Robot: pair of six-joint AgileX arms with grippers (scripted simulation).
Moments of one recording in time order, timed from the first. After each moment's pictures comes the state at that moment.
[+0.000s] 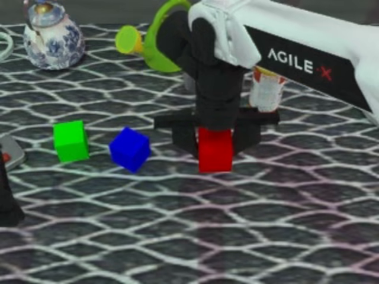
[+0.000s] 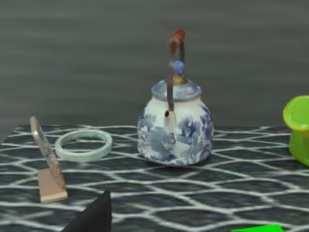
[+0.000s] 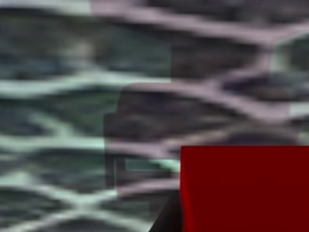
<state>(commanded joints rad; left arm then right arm) 0.00 0.00 0.00 0.00 0.00 0.00 0.70 2.32 2.04 -1.30 0.01 0.69</state>
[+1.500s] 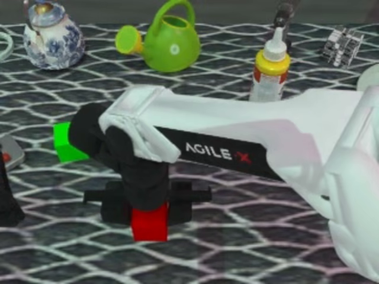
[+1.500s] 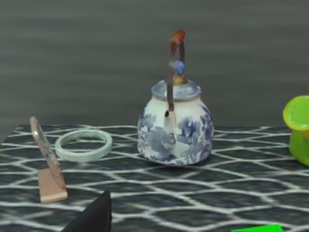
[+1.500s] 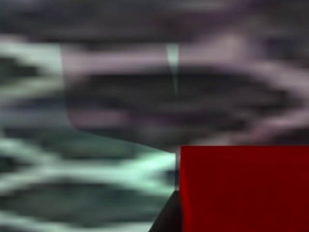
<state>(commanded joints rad) 0.00 0.00 0.00 0.00 0.00 0.00 0.98 2.40 1.96 -1.12 0.02 1.00</state>
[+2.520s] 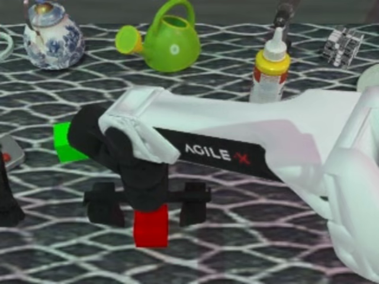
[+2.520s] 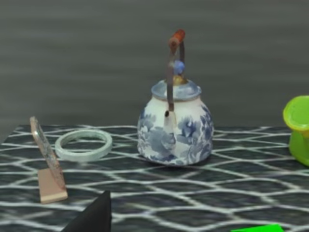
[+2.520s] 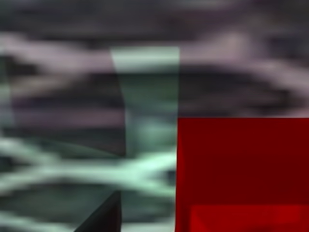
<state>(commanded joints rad) 0.00 0.00 0.00 0.00 0.00 0.00 0.98 2.40 1.96 -1.12 0.02 1.00</state>
